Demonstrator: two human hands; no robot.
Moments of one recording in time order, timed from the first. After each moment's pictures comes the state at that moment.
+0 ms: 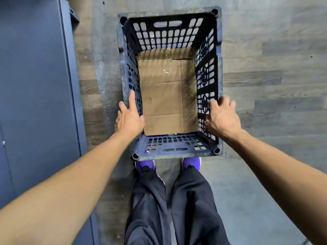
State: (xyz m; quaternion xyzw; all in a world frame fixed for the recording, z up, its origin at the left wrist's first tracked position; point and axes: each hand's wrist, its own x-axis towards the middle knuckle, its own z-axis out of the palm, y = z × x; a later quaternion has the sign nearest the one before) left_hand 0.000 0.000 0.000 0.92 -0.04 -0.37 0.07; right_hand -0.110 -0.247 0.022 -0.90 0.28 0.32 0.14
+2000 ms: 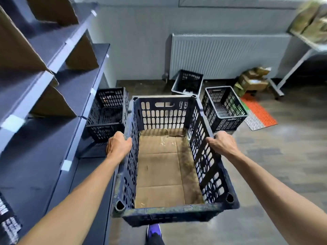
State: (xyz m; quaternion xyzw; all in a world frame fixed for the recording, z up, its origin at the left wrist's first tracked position) left_hand 0.187 -0.040 0.596 0.97 0.00 -0.09 0.24; right_hand 0.037 -0.360 0.607 -0.91 0.35 0.03 0.24
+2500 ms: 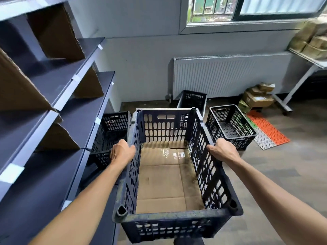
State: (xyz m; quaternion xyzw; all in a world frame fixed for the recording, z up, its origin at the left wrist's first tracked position) left_hand 0.295 -0.081 0.632 0.97 -0.01 -0.09 0.21; right_hand 0.142 -0.393 0.627 -0.92 0.35 0.03 0.20
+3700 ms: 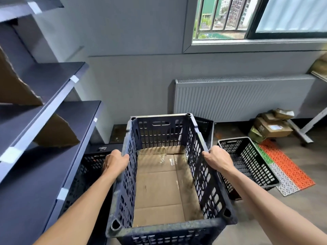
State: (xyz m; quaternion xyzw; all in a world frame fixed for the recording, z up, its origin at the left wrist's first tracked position) left_hand 0.682 -0.256 0.609 0.97 0.01 -0.11 0.21; right_hand 0.531 -0.574 0.620 -0.91 0.35 0.03 0.21
